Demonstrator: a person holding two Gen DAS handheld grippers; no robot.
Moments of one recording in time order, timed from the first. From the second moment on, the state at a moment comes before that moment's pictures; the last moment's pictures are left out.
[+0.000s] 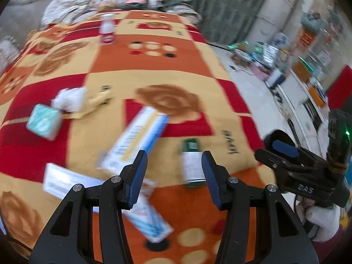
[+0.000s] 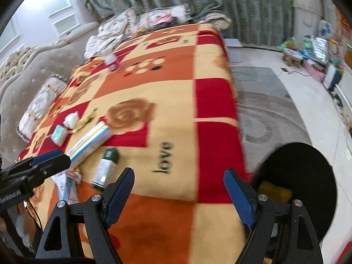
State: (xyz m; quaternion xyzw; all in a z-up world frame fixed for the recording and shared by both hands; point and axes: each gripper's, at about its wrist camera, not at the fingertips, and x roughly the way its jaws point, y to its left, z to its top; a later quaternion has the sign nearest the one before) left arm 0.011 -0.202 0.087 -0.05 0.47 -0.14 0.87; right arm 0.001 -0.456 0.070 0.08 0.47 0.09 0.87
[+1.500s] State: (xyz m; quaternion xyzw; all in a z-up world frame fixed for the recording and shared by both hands) left arm 0.046 0.042 0.058 -0.17 0.48 0.03 0.86; right arm 0.133 -0.193 0.064 -0.05 0.49 0.30 0.82
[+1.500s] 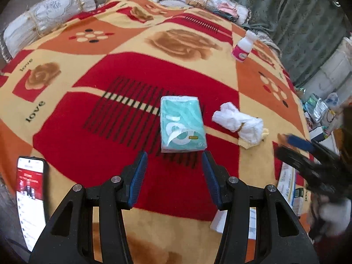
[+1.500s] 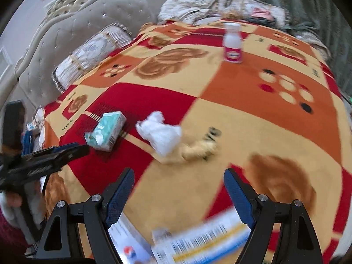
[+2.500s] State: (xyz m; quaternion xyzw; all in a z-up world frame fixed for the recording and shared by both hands) left arm 0.093 0.037 0.043 -0.18 0.47 0.00 0.86; right arm 0.151 -0.139 0.082 -0.12 0.44 0.33 0.83
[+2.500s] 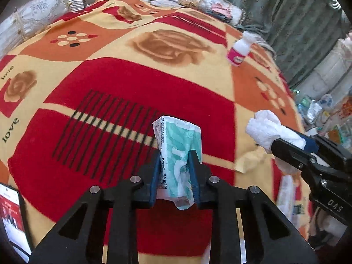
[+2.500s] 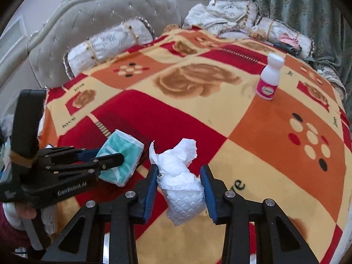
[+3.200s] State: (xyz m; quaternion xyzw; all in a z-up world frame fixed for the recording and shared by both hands) left arm 0.031 -0.067 0.096 -0.11 0.45 -0.07 0.89; right arm 0.063 -0.243 0.097 -0.03 0.43 0.28 0.86
